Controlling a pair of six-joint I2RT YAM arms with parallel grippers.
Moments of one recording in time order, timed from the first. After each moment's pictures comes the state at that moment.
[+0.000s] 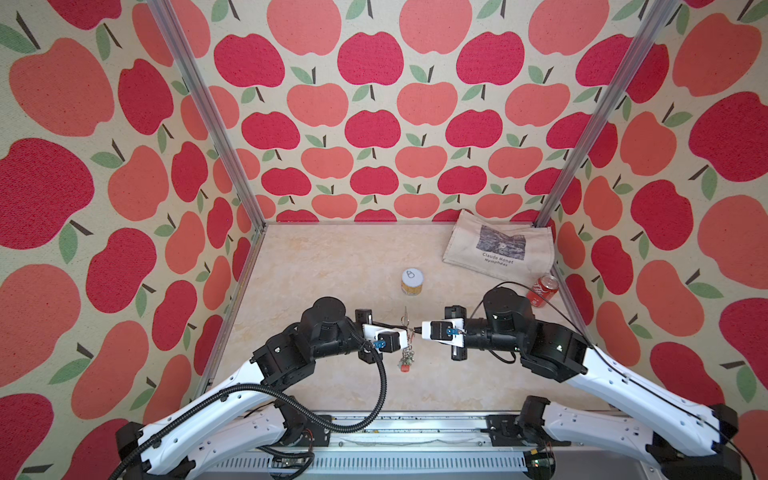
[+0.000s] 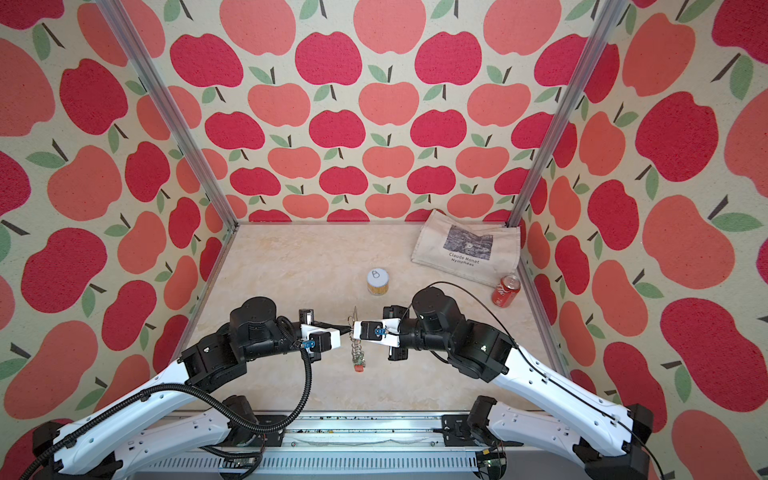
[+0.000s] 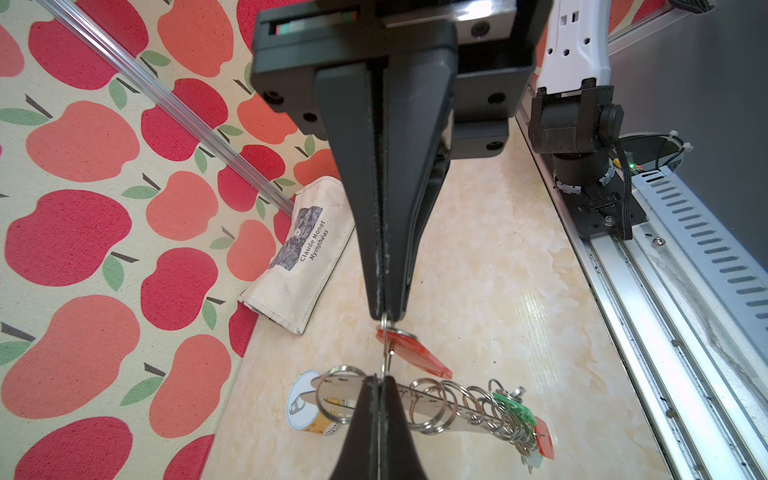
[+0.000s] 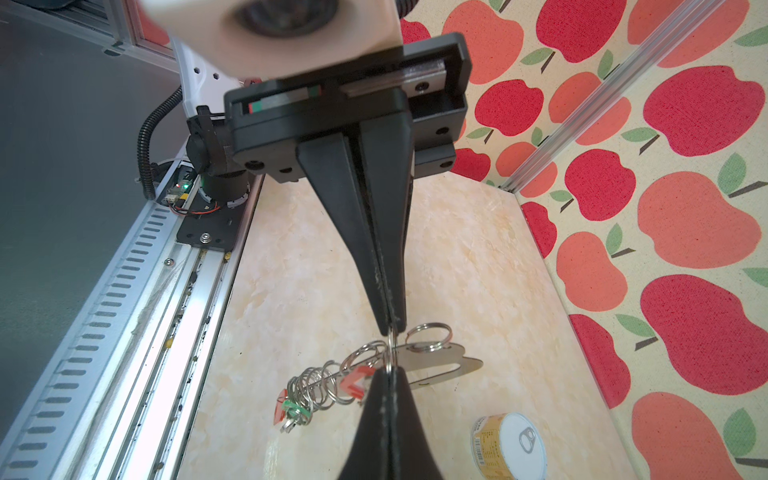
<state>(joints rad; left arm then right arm) -0.93 0.82 0.85 -0.34 0.33 0.75 1.07 0.93 1.01 -0.48 -0.31 -0.61</state>
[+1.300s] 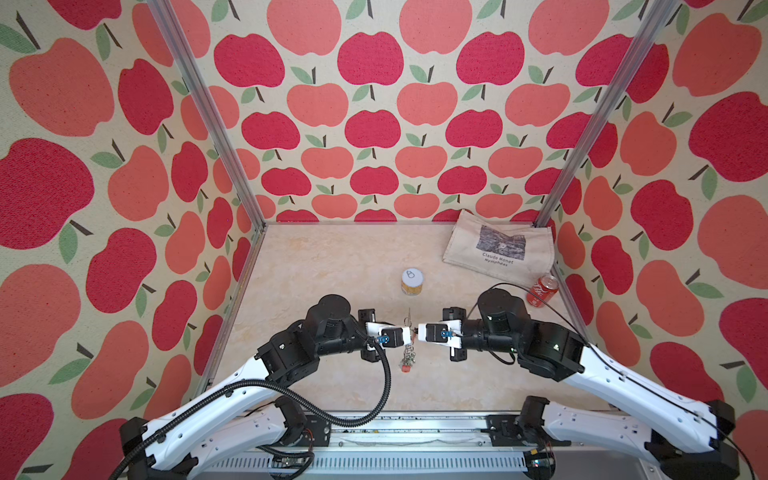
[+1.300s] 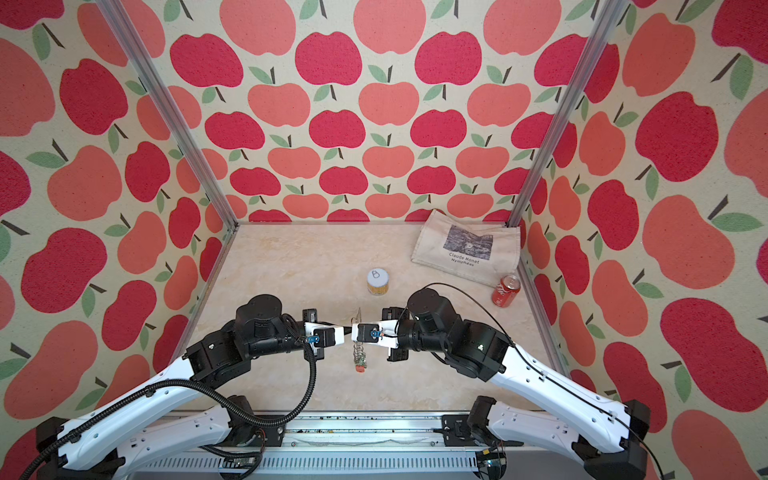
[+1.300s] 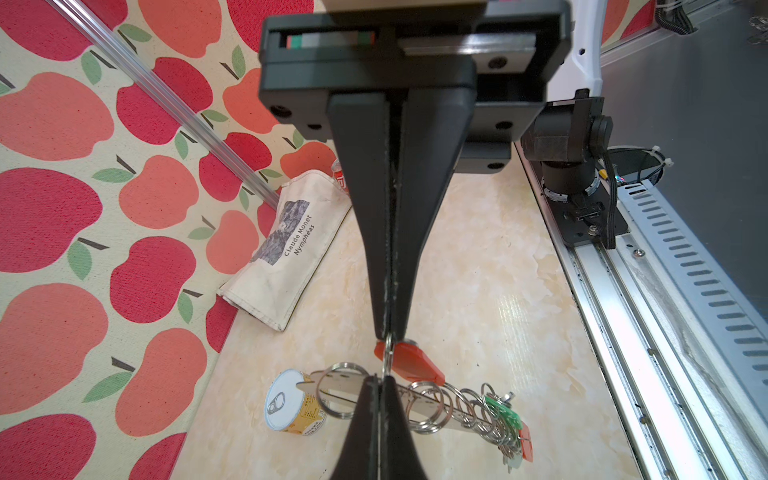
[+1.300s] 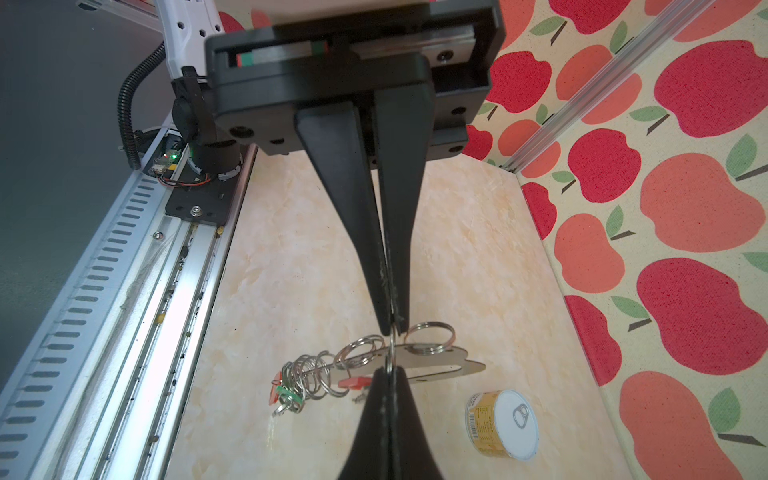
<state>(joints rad) -0.93 0.85 0.86 -0.35 0.35 0.70 1.09 0.95 1.02 -0.53 -0.25 -0.64</state>
